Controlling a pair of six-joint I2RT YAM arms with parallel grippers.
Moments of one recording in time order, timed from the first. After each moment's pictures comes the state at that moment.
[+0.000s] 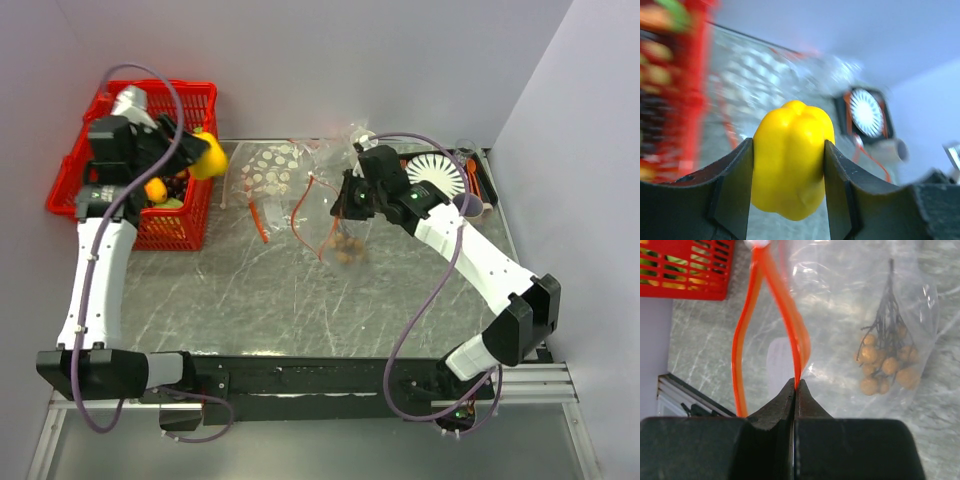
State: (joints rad) left arm 0.05 1.28 1.52 -0.52 0.30 -0.54; right arm 0.60 1.49 1.46 -0.64 -0.08 0.57
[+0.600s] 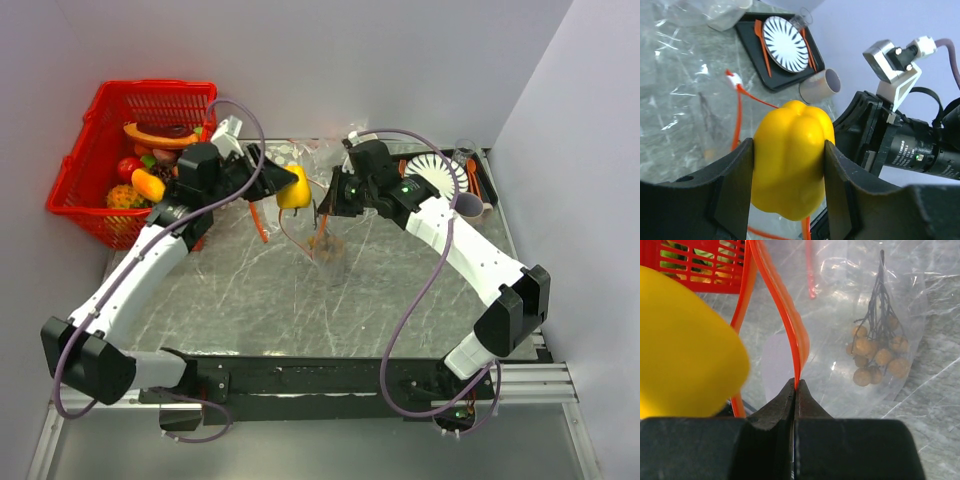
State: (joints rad) left arm -0.40 1.28 1.26 -0.20 0.34 -0.72; right arm 0.62 1.56 1.55 -0.65 -0.15 0.60
